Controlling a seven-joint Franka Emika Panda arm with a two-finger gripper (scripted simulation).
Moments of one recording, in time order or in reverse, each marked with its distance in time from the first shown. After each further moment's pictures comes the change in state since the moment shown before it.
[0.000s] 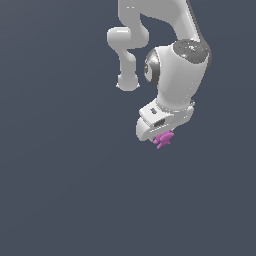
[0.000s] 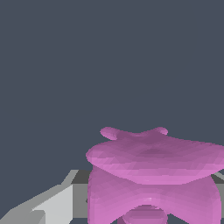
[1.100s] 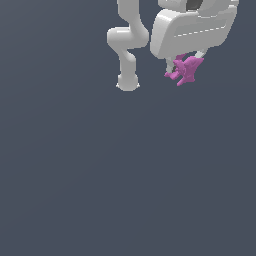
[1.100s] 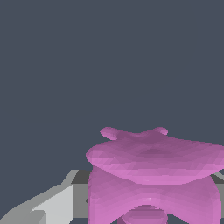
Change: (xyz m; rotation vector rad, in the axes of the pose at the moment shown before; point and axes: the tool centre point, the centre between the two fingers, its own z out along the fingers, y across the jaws) arm -0.047 -0.049 -0.223 0.001 0.002 -0.001
